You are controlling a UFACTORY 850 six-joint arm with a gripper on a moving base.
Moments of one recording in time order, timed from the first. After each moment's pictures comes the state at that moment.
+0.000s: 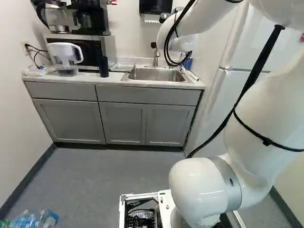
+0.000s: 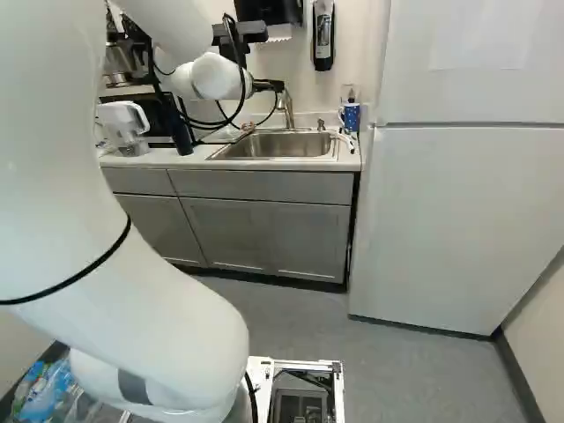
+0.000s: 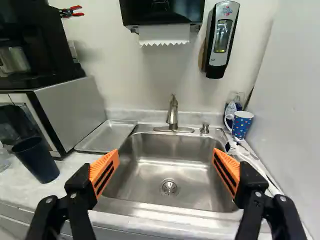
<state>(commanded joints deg) 0.0 3.3 -55.7 0.0 22.5 0.0</state>
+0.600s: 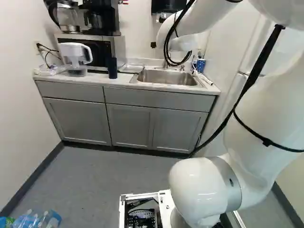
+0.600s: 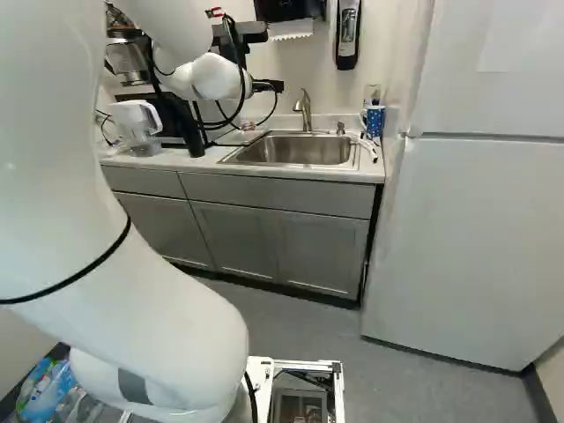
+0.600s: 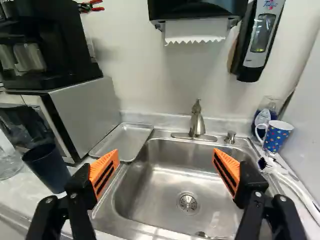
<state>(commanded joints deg) 0.0 3.3 -55.7 0.0 22.5 0.0</state>
